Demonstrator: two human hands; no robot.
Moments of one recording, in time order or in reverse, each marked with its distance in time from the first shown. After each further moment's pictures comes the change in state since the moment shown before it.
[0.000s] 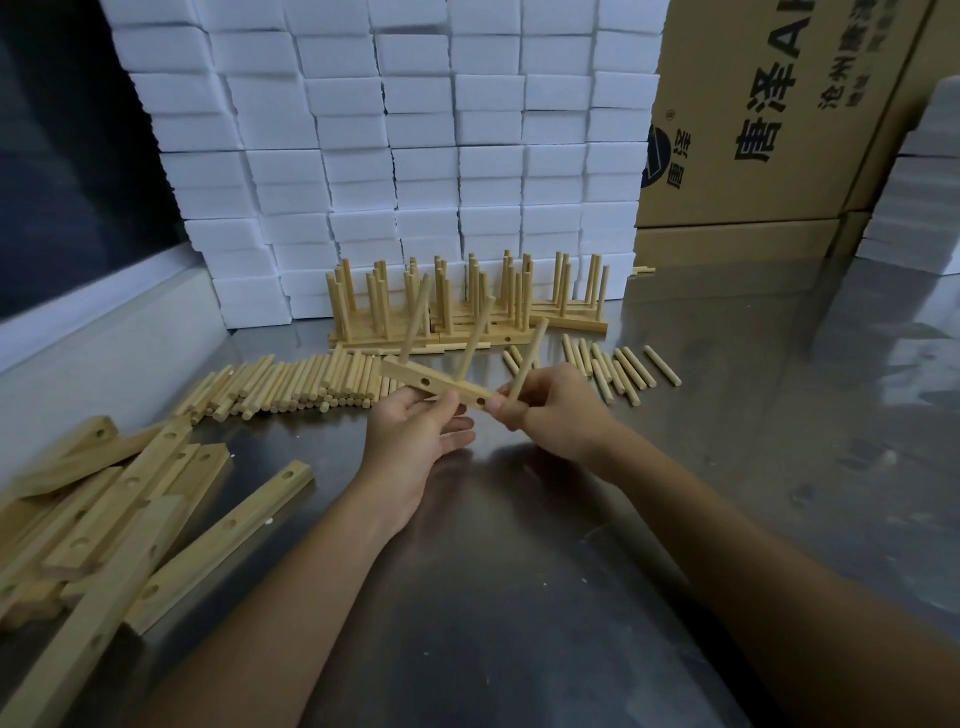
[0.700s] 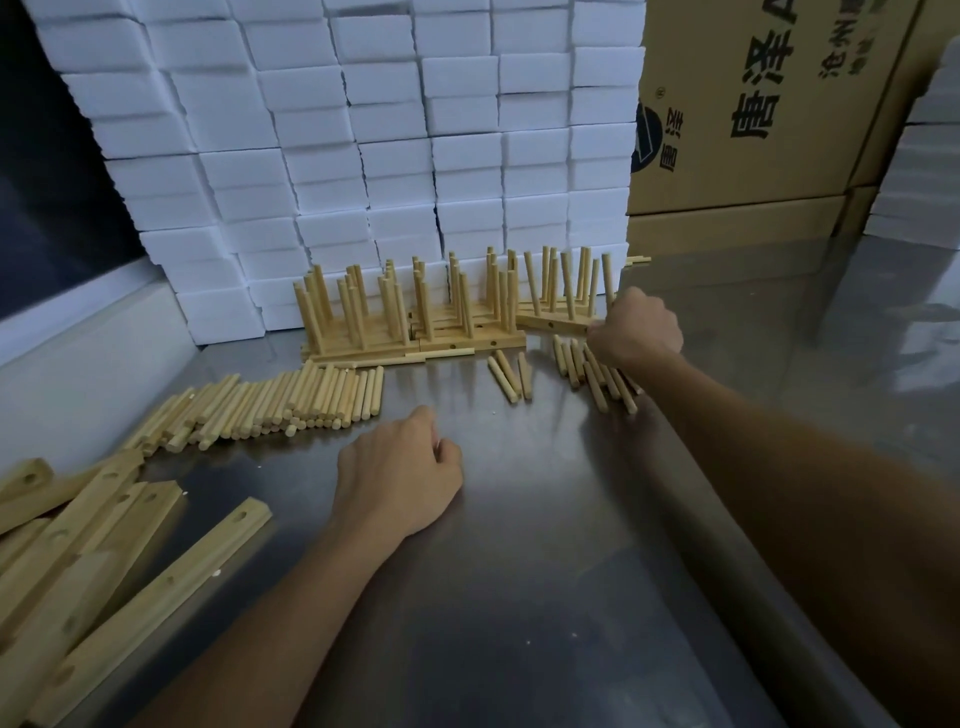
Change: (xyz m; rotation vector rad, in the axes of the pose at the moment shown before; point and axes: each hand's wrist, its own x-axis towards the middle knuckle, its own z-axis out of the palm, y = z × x) left_hand 0.019 -0.013 0.000 1.517 0.057 0.512; right_hand 0.109 0.055 -0.084 -0.578 0.518 0.295
